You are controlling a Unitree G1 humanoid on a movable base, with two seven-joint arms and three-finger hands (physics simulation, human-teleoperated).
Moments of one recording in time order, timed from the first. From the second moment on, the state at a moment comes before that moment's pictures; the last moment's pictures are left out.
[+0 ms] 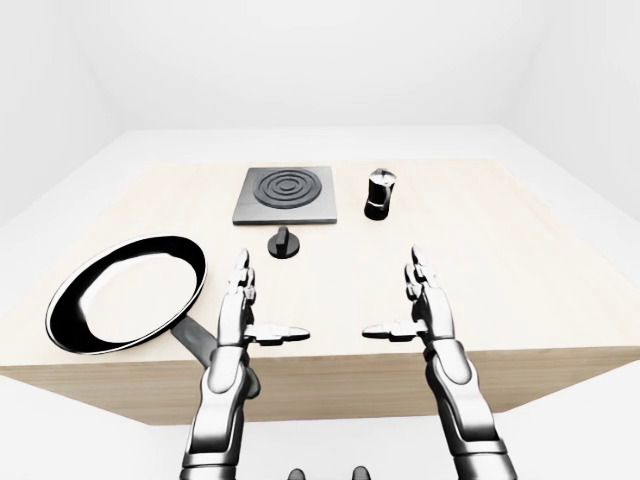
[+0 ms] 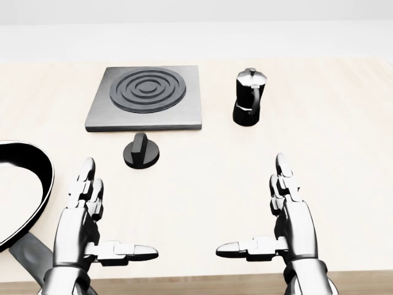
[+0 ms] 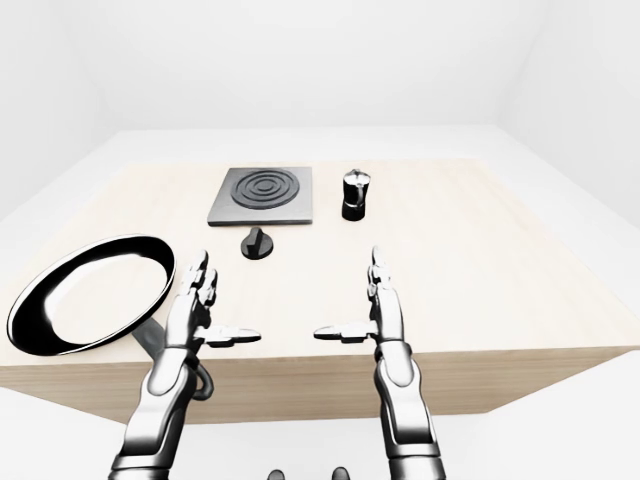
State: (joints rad) left arm 0.00 0.01 0.01 0.00 -0.01 0.00 -0.01; right arm 0.00 -0.01 -0.01 0.01 0.01 0.00 0.01
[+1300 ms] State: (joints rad) left arm 0.00 0.02 0.03 0.03 -0.01 -0.02 -0.04; right arm 0.00 -0.02 -0.04 0.02 0.01 0.00 0.04
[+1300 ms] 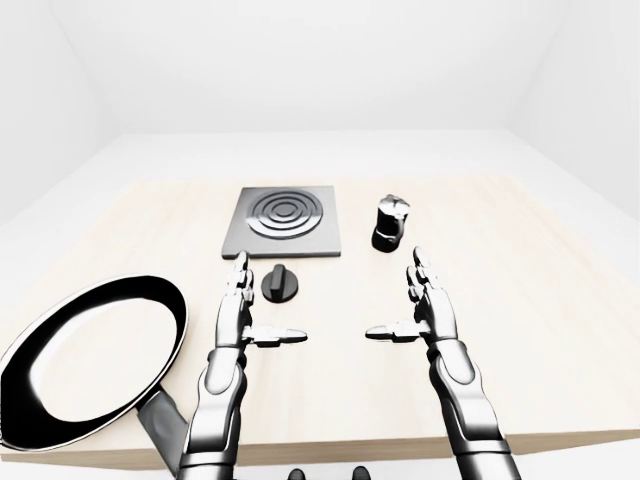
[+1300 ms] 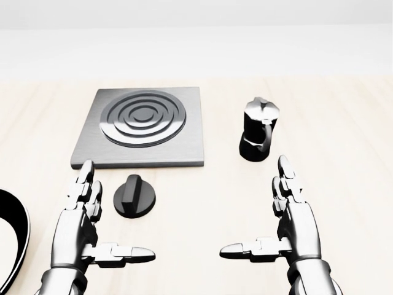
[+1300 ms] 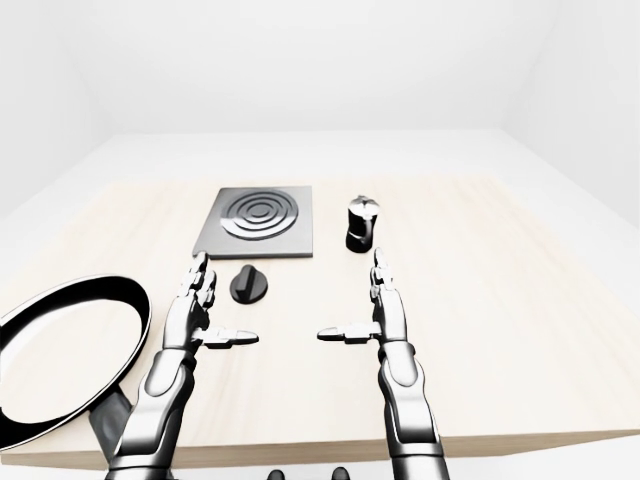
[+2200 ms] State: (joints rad) left arm -0.06 0.02 0.03 0.16 0.03 -0.03 -0.02; right arm -0.01 -0.02 -0.04 0.03 0.01 0.00 0.04
